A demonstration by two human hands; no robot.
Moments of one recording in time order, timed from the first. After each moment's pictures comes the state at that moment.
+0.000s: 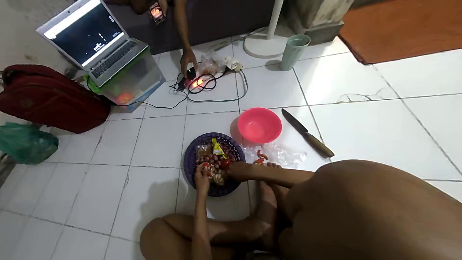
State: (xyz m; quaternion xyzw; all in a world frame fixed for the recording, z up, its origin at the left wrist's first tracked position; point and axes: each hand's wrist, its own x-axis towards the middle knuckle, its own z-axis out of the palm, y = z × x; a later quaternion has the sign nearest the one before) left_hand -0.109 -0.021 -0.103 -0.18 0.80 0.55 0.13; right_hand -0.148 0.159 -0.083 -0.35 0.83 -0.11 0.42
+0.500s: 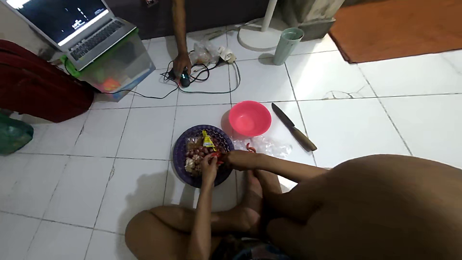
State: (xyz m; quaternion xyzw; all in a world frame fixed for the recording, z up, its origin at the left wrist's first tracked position) left_hand -0.106 0.041 -0.068 -0.20 0.73 0.62 0.21; right_hand -0.148 0.207 -0.061 -0.39 0.83 -0.21 0.34
